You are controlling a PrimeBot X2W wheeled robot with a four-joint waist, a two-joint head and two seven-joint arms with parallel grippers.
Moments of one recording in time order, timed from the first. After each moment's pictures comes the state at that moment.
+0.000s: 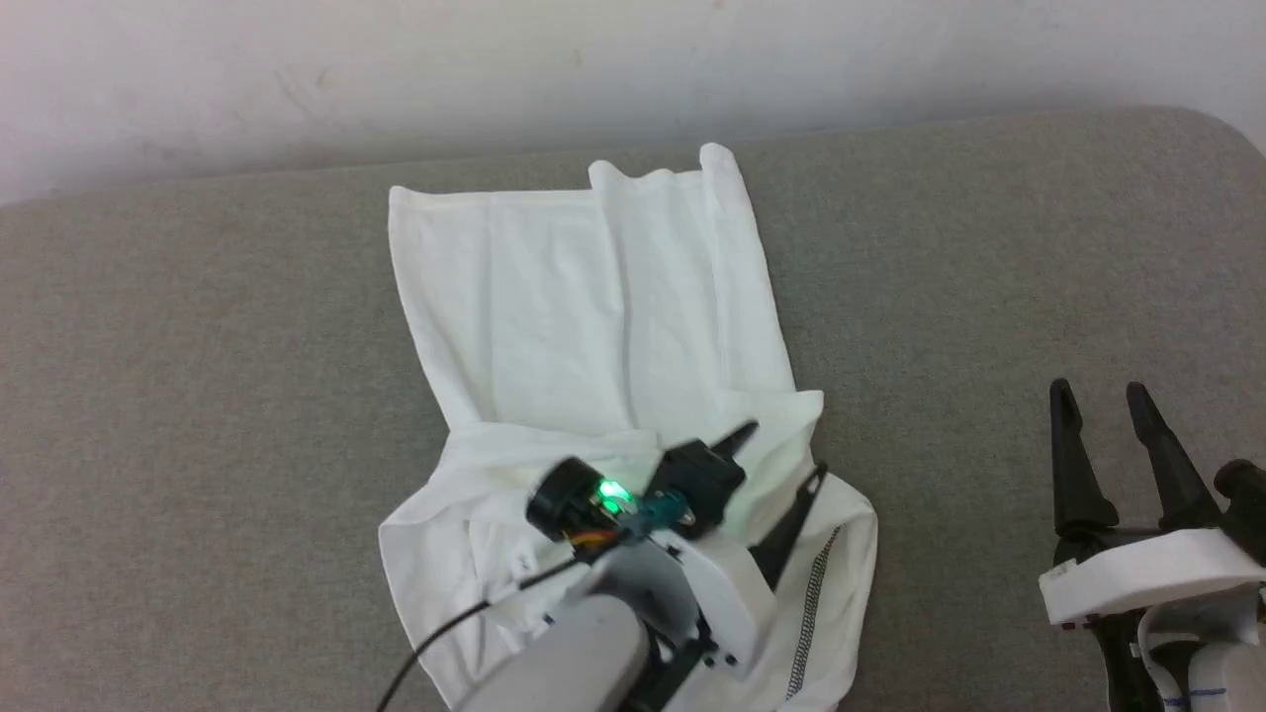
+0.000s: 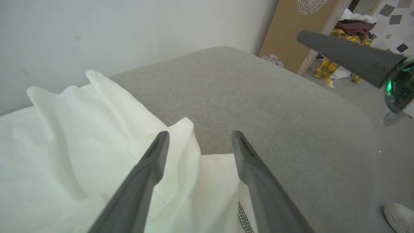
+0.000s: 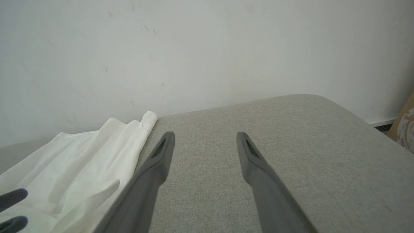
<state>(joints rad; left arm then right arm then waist) -0.39 0.06 -0.75 0.28 -0.31 0.04 0.04 -0.04 -0.05 -0.14 0.02 0.25 0.13 -0.10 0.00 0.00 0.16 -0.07</state>
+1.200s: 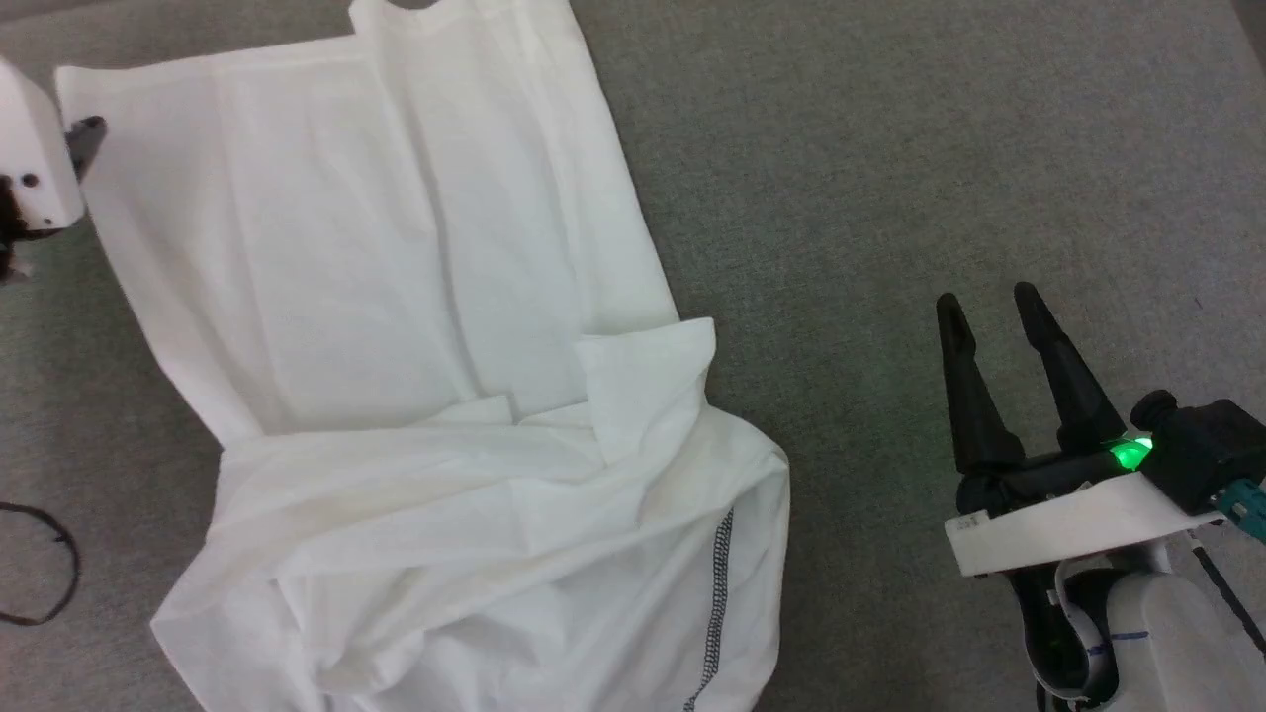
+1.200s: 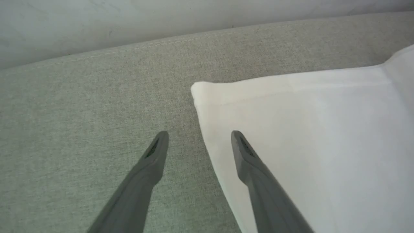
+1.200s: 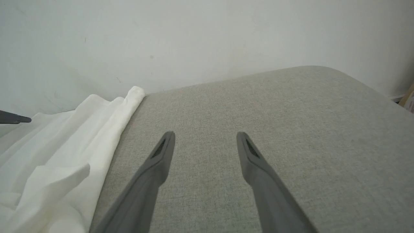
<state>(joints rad) -1.04 0.62 -0.31 0.73 -0.60 -0.06 0.68 -0.14 -0.05 0.06 -0.05 0.31 0.13 -0.14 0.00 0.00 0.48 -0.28</state>
